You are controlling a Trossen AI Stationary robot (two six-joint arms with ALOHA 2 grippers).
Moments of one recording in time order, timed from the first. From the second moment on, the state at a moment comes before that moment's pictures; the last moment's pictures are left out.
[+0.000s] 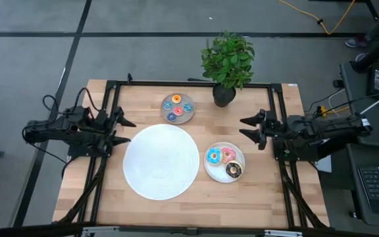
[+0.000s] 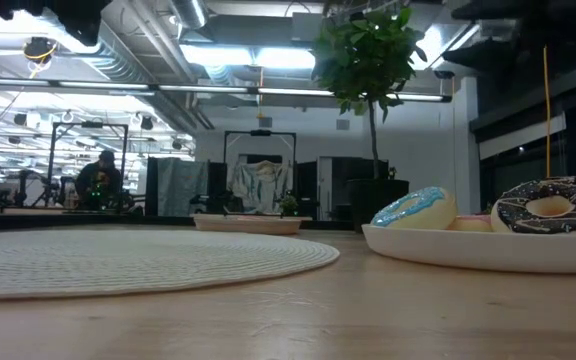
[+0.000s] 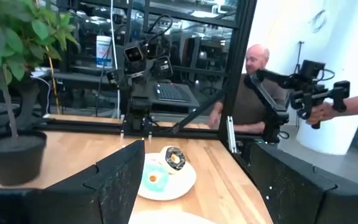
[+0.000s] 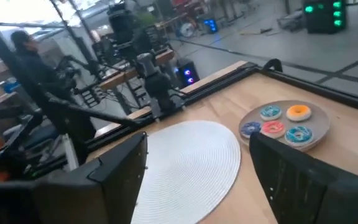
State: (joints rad) left arm 0.01 0.14 0.40 -0.19 0.15 -0.16; right arm 0.16 0.46 0.38 0.02 0.34 0.43
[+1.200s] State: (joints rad) left arm 0.01 0.00 0.11 0.00 0.13 -0.18; right arm 0.07 0.00 0.12 -0.26 0.22 0.36
